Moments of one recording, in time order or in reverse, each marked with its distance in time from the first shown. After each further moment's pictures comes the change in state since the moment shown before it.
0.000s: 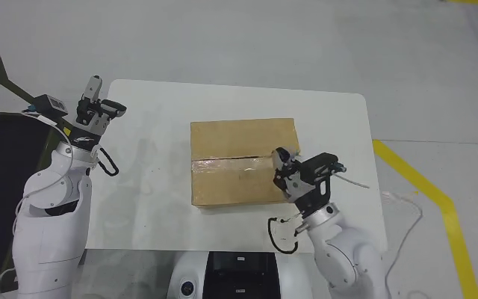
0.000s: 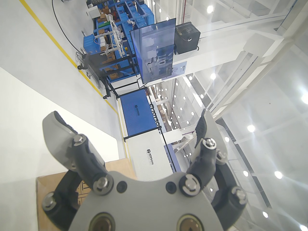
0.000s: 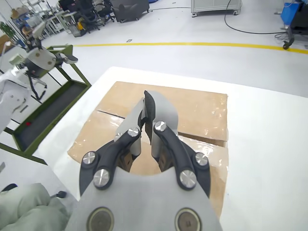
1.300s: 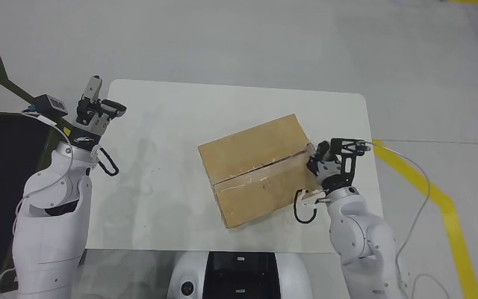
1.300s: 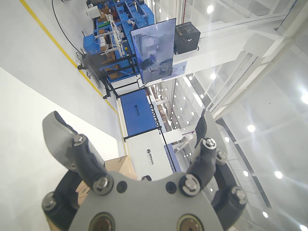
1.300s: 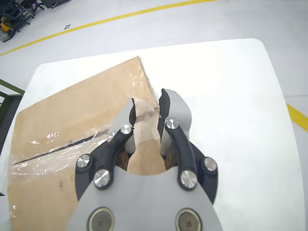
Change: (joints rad) left arm 0.000 0.000 0.000 0.000 0.000 0.000 0.000; right arm 0.099 0.012 0.120 0.121 -0.019 0.302 0.186
